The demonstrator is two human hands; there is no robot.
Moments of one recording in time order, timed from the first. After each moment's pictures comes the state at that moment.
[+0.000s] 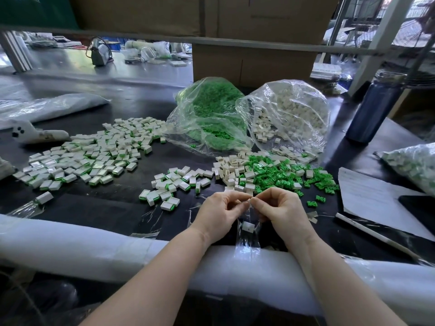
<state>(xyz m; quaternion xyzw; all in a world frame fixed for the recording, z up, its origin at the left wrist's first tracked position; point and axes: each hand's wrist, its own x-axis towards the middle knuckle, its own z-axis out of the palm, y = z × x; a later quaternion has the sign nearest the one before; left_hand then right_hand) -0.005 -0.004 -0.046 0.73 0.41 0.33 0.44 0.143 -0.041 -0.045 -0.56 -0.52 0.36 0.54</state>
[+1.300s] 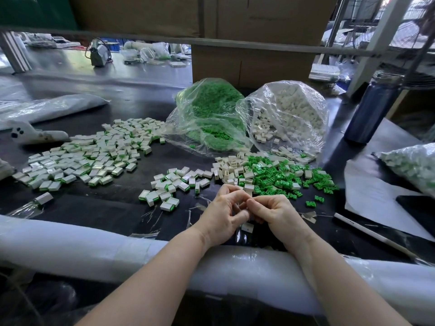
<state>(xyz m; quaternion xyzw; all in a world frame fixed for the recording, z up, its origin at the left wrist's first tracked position) -0.002 -0.004 -0.049 0.77 0.35 0.32 0.43 0.144 -0.039 -0.047 -0.49 -0.57 0.46 0.47</state>
